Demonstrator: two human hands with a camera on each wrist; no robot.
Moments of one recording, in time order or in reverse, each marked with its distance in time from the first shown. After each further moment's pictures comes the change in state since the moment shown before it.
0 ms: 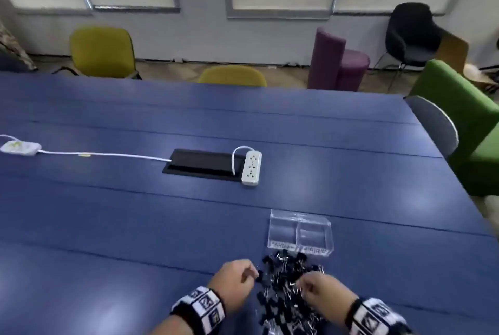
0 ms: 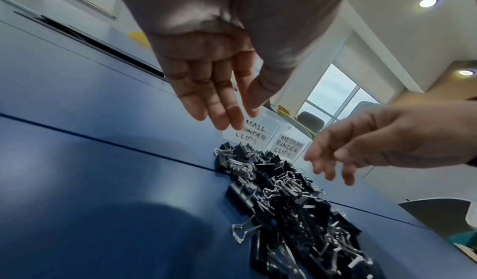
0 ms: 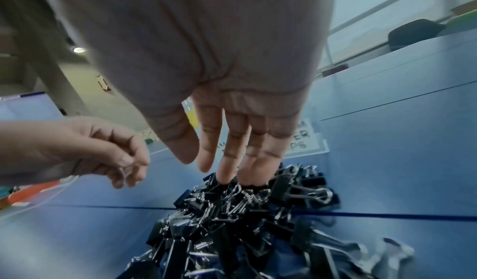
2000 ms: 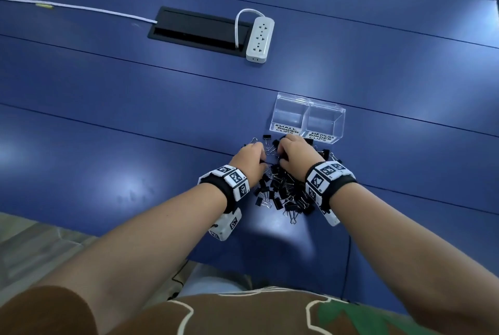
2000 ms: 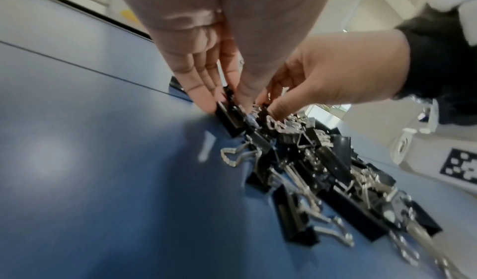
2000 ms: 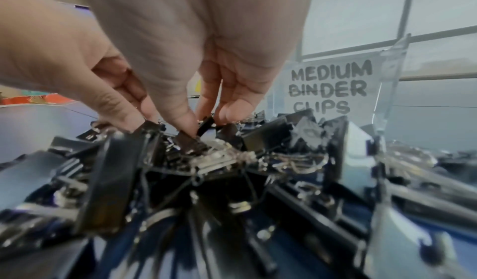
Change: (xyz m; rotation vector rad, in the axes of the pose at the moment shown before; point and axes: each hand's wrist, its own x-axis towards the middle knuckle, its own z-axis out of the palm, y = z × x) left_hand 0.038 -0.006 0.063 0.116 0.043 -0.027; right_hand 0.064 -0.004 0.040 -0.340 0.075 -0.176
